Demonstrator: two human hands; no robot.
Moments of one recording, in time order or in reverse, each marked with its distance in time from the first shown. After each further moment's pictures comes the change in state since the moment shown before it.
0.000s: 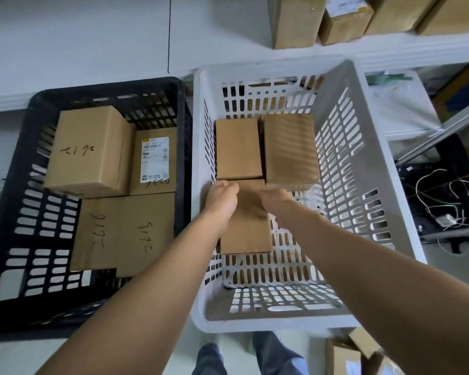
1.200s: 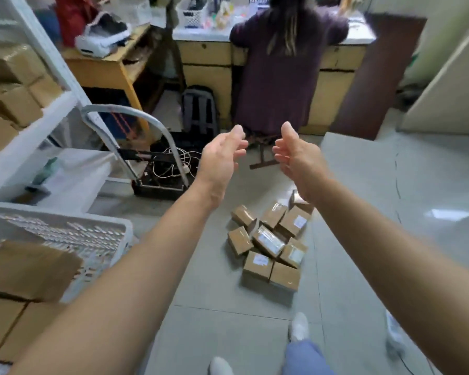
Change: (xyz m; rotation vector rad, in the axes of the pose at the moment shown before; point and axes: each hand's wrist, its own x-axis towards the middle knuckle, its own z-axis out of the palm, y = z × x) left_hand -0.444 -0.099 0.174 0.454 -1.409 0.770; right_hand -0.466 0.348 -0.116 1.190 1.336 -0.108
